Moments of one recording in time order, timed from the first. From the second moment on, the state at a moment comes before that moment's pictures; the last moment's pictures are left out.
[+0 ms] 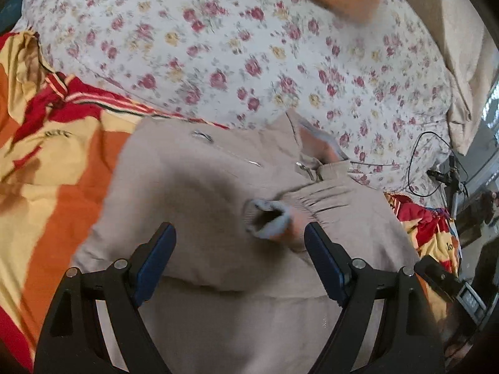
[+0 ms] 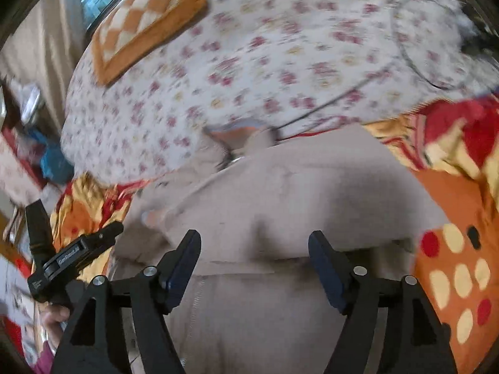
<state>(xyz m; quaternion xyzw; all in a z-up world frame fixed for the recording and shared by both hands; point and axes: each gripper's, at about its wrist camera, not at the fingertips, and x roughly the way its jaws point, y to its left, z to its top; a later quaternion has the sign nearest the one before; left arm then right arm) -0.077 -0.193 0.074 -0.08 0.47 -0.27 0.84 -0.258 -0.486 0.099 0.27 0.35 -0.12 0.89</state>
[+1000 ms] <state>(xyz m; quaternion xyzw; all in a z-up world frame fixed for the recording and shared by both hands) -0.032 -0.142 0.050 -0.05 0.49 -0.20 0.85 -0.254 -0.540 0.076 0.25 0.38 -0.22 0.87</state>
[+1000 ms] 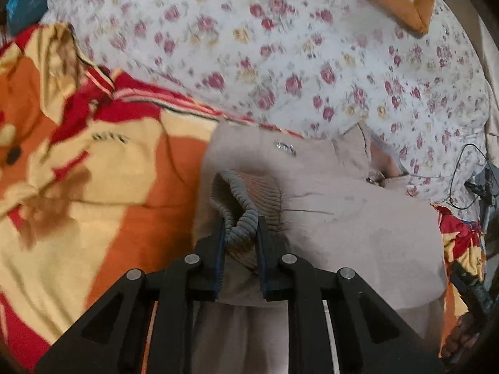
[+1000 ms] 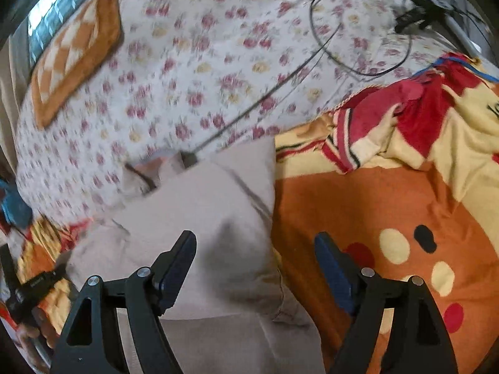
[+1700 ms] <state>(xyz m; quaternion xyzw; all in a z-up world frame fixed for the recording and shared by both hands) -0.039 -0.165 0.051 -0.03 0.48 -0.24 0.84 -0.228 -0.552 0.054 0.22 0.42 -0.22 0.85</state>
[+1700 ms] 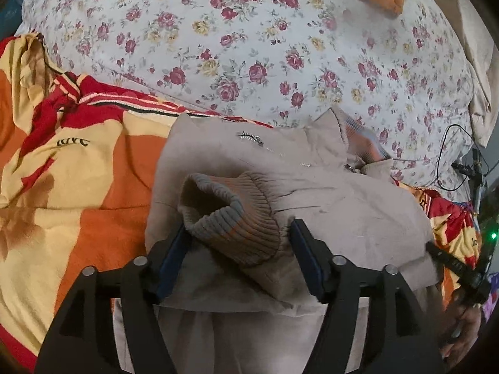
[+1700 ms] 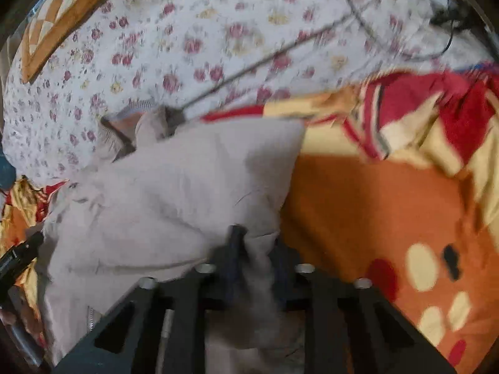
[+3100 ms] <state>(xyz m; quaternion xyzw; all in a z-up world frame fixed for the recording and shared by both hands) -0.091 -0.152 0.075 0.09 0.44 -0.18 0.88 -0.265 -0.491 0.076 0.18 0.44 -0.18 0.86</state>
